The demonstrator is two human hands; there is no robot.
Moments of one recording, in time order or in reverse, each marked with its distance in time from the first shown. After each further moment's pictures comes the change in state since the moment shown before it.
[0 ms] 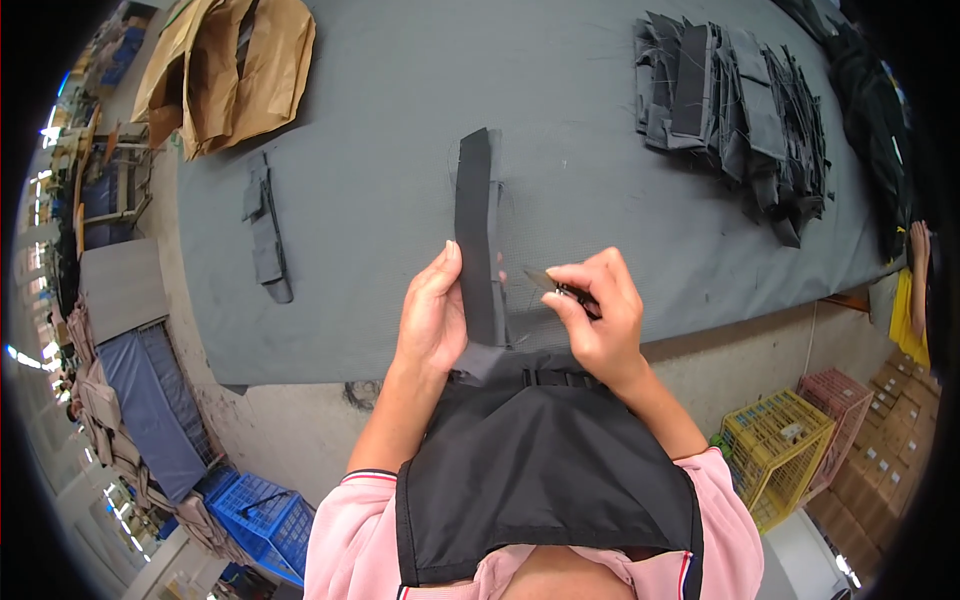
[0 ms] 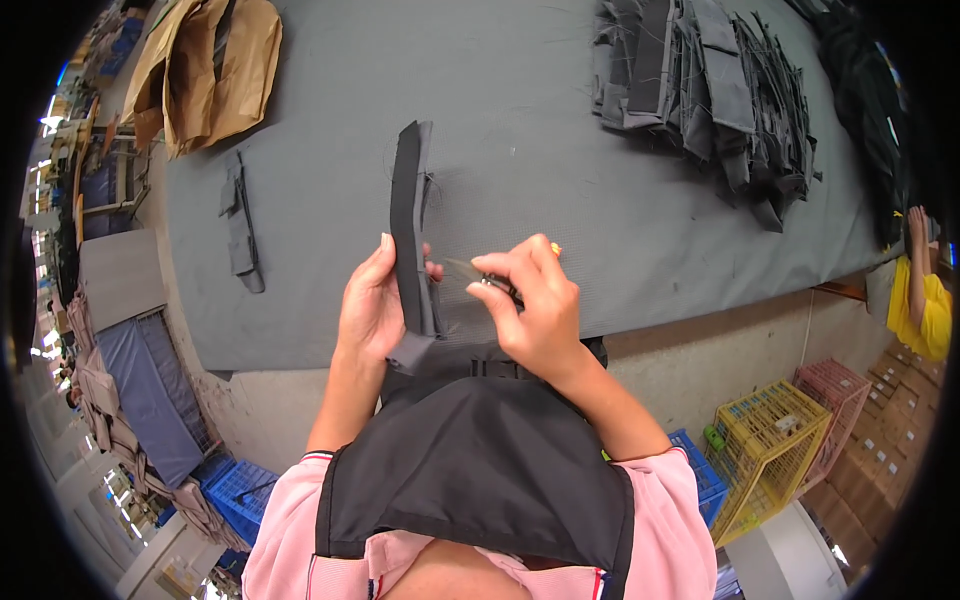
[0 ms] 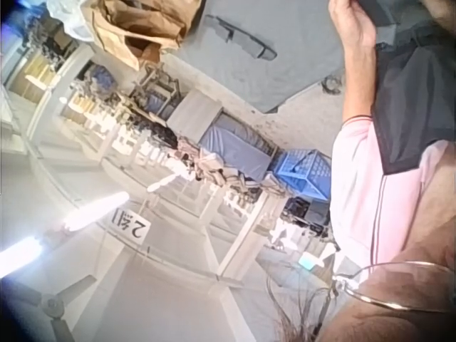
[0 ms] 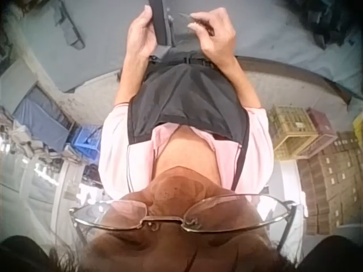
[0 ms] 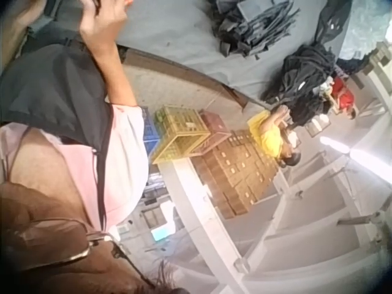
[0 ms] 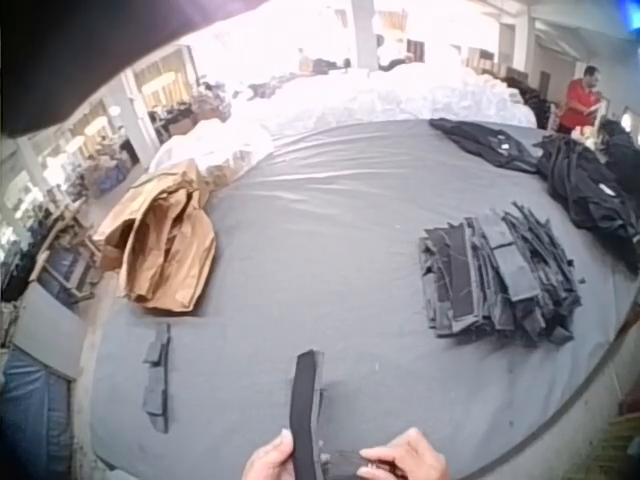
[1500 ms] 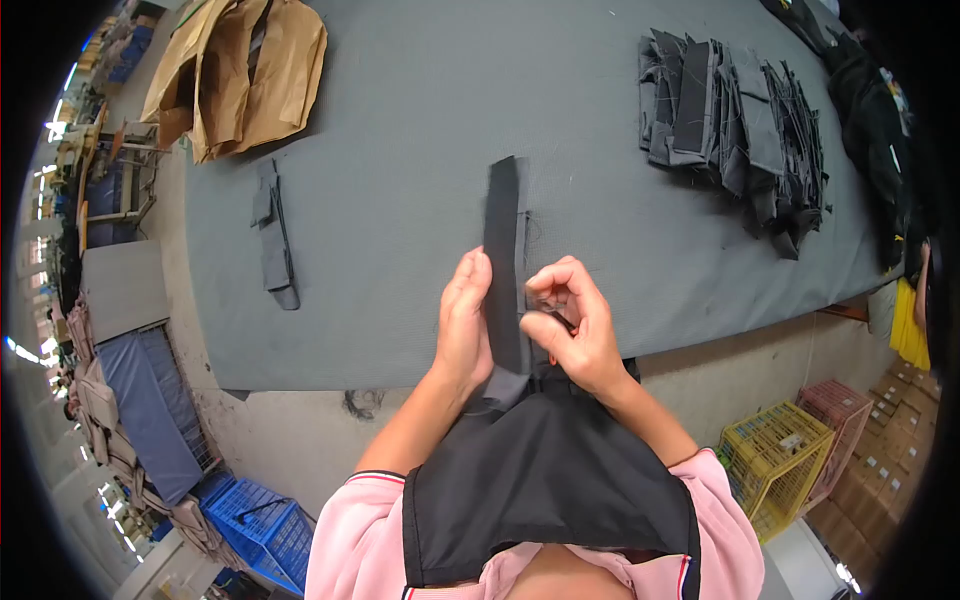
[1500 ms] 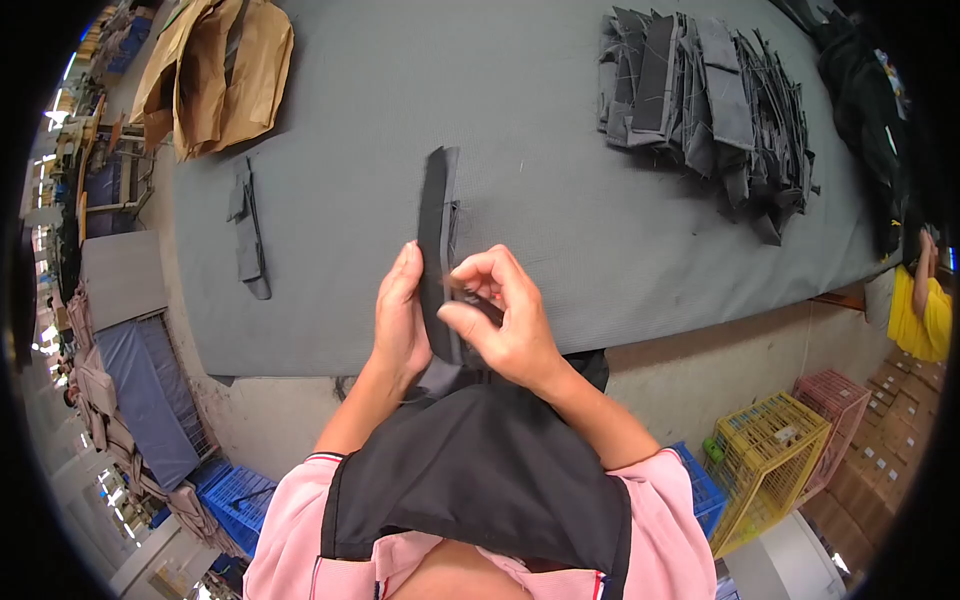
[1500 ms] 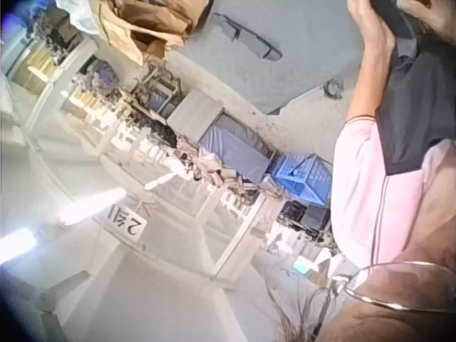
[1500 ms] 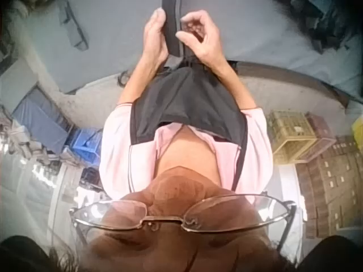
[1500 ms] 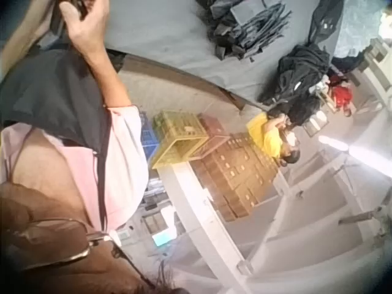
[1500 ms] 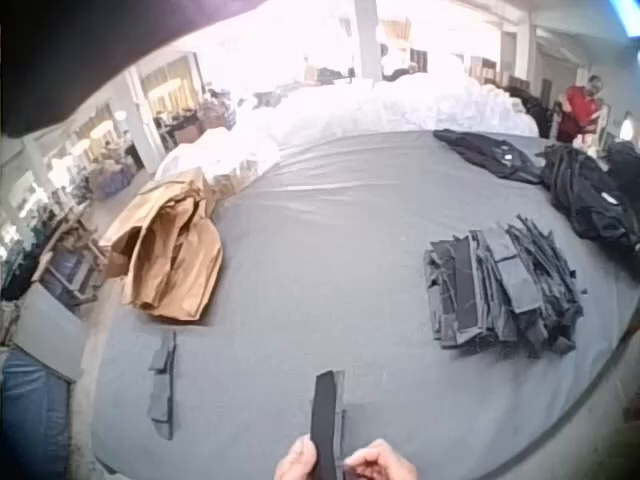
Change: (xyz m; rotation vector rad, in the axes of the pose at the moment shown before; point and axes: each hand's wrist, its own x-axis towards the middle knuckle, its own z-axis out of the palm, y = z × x) left_hand -0.002 -0.016 0.016 0.049 -0.075 0.004; right_hand 0.011 -0.019 0.016 0.605 -0.154 0.389
